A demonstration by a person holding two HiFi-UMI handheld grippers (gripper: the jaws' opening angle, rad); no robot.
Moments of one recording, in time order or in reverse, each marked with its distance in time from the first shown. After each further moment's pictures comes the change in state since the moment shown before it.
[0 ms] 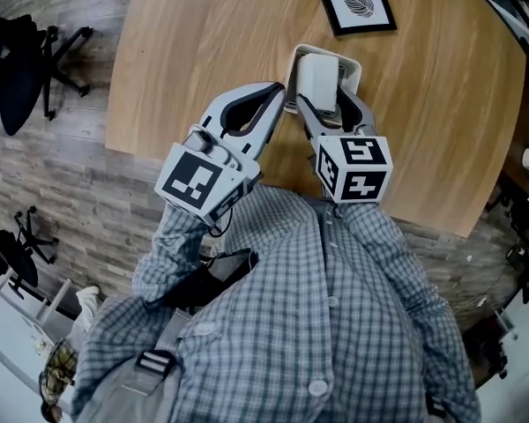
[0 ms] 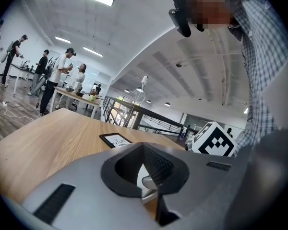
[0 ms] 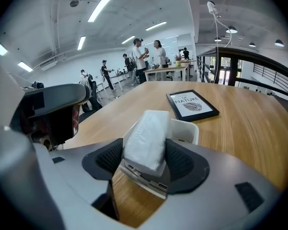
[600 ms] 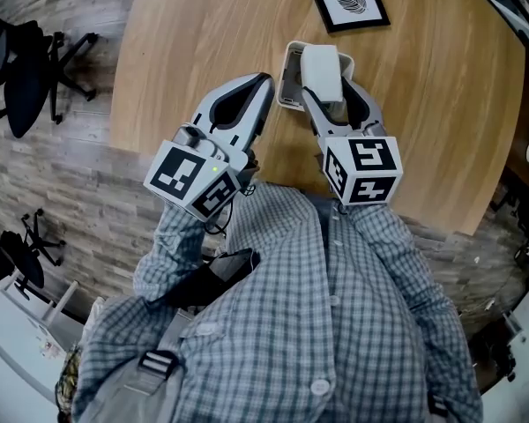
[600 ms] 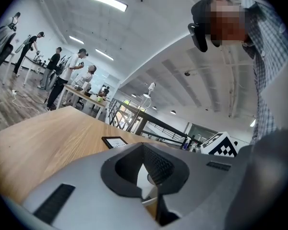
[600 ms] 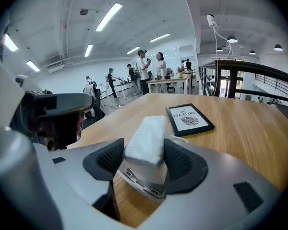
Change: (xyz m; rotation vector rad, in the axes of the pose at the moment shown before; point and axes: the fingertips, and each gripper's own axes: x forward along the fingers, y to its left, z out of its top) left arm -0.006 0.008 0.018 -0.119 -0.068 0.052; right arm -0.022 -0.005 0.029 -0.040 -0.125 0.022
